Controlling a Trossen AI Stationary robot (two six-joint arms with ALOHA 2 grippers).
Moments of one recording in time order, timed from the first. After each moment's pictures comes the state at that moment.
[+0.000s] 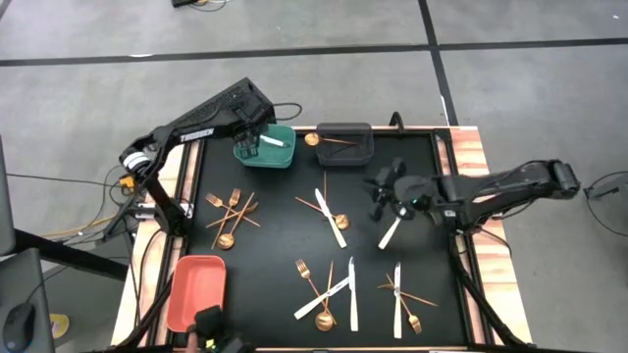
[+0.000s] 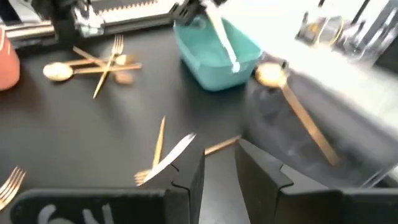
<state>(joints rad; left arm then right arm) 0.78 1.67 1.20 -0.76 -0.54 0.49 0.05 1.03 0.74 -0.21 0.55 0.23</state>
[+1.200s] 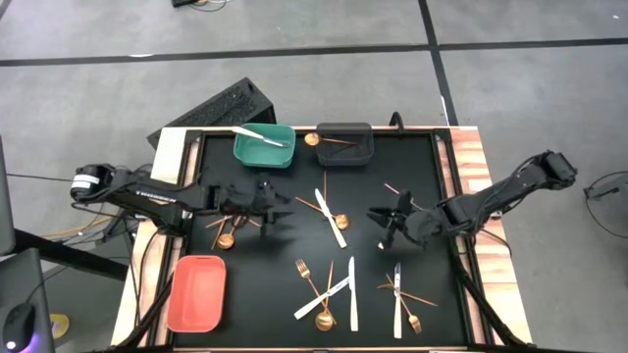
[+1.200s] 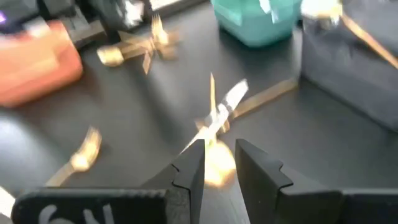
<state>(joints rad) -0.01 1.21 0.57 0.12 -0.18 -0.03 0.34 1.00 0.51 -0.05 0.65 0.60</state>
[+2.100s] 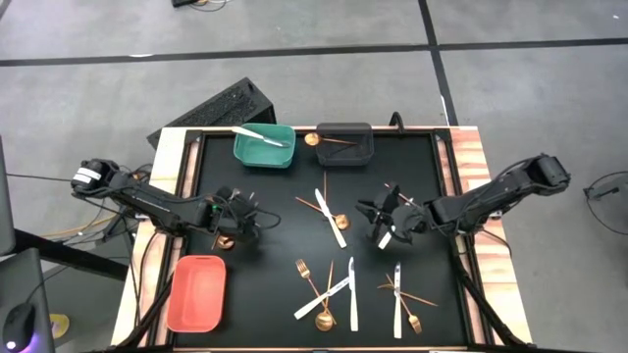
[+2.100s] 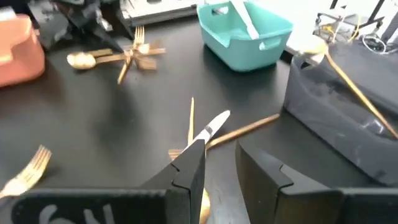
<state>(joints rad) -0.23 1.20 0.57 -0.63 -0.61 -0.76 0.26 1.19 0.51 0.17 0.68 0.38</state>
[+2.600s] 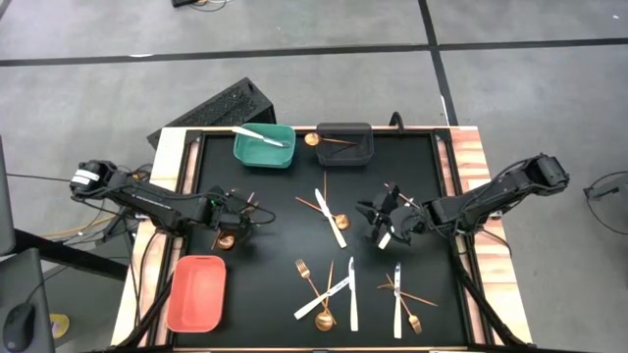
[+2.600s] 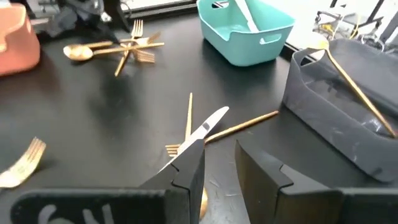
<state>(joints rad) -0.16 1.19 0.58 -0.80 -0.48 -0.79 0.25 1.19 0.51 0.15 0.67 0.39</state>
